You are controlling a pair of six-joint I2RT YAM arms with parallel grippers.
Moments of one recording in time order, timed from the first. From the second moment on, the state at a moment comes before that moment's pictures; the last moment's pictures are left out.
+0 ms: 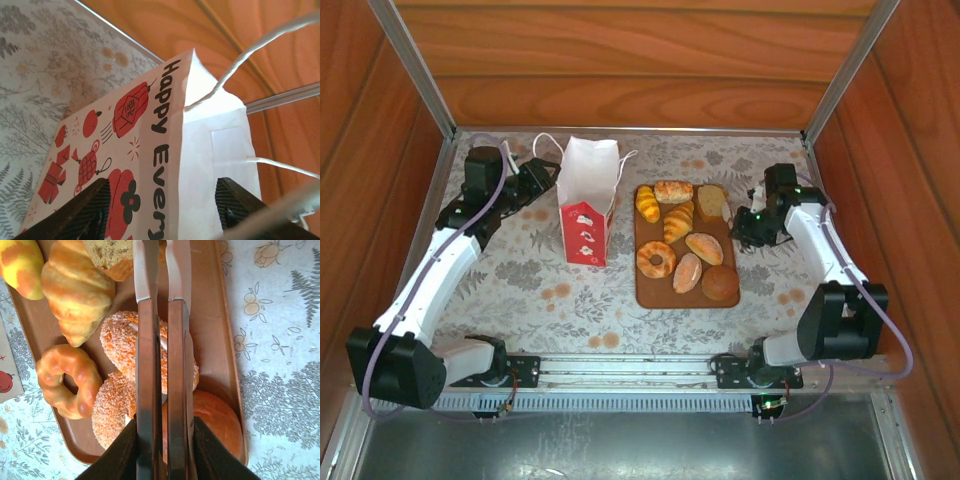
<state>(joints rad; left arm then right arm) -0.22 1.18 1.05 -0.33 0.32 -0.80 0.05 1.41 1.16 -1.04 -0.30 0.24</state>
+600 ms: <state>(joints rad) -0.21 1.12 1.07 -0.38 0.37 -0.78 0.12 1.22 1.51 -1.20 -0.30 0.23</state>
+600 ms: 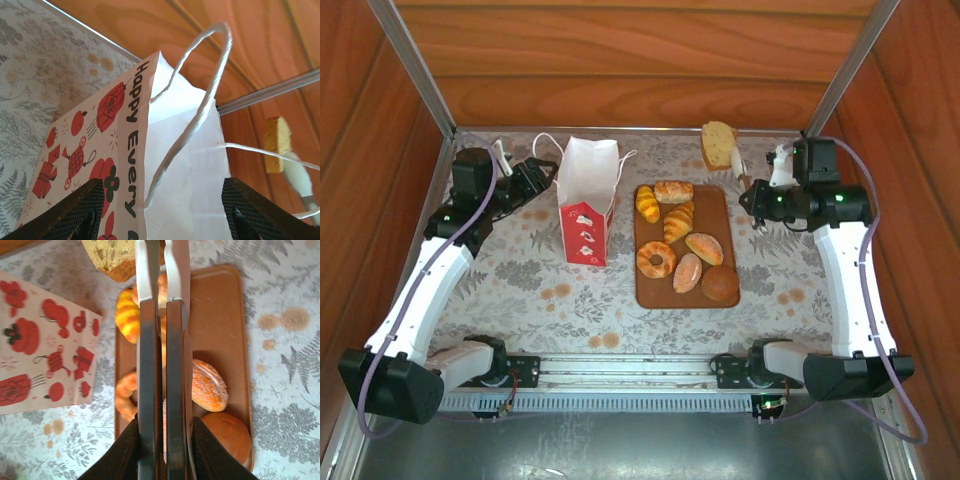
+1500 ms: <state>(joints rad) -0.26 1.26 1.06 -0.29 0.37 -0.87 0.79 1.56 2.06 -1.23 -0.17 0.34</state>
